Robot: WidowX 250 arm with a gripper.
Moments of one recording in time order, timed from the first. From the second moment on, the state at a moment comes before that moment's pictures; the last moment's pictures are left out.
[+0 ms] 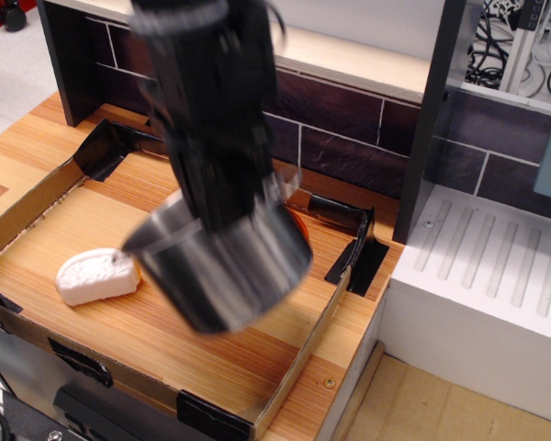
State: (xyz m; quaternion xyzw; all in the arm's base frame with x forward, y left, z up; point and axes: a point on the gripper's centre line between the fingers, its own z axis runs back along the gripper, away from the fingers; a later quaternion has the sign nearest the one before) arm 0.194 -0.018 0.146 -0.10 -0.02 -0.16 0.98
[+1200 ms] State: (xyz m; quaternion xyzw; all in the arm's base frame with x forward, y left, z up) arm 0.248 0.110 0.132 -0.26 0.00 -0.07 0.96
